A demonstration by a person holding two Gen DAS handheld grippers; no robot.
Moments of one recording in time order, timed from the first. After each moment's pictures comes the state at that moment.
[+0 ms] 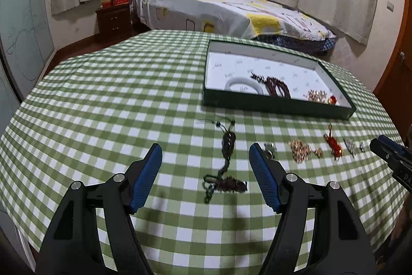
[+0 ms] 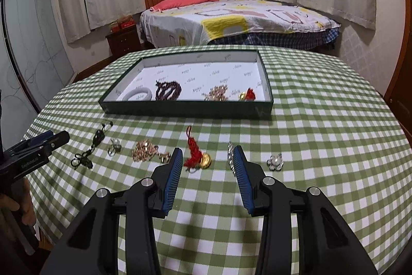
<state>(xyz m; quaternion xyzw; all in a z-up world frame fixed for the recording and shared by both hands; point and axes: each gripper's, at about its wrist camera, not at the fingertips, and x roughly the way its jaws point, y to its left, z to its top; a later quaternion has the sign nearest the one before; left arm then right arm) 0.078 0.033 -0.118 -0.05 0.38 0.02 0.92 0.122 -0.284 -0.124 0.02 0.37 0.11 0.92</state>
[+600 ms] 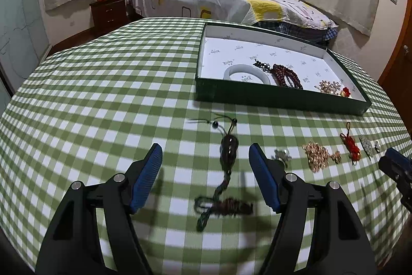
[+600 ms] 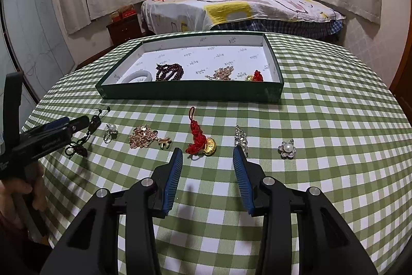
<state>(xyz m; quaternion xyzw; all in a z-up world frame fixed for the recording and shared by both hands) 0.120 0.028 -0.148 -0.04 0.40 0.02 0.91 0.129 -0.276 -0.144 0.02 0.40 0.11 0.91</state>
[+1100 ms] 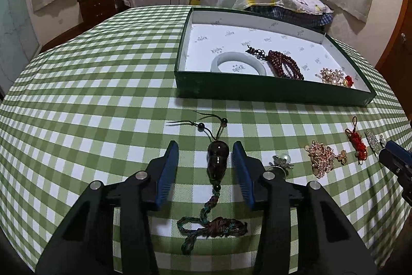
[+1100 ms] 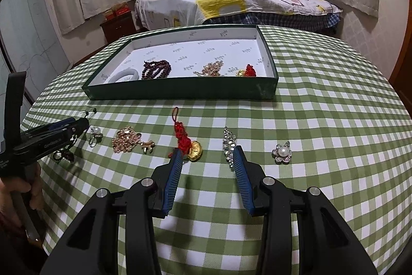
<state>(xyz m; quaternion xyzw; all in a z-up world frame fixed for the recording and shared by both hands) 0.144 0.018 -0.161 -0.03 0.44 -0.01 0.90 0.147 -0.285 -0.155 0.03 0.41 0.10 0.90</state>
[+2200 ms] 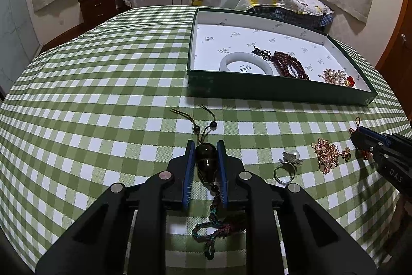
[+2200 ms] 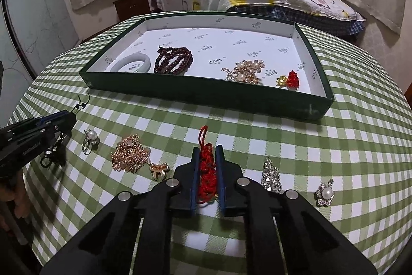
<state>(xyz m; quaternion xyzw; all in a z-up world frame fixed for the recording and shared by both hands) 0.138 0.031 -0.160 -0.03 0.44 -0.01 0.90 0.187 -0.245 -0.171 -0.03 0.44 0.14 0.89</state>
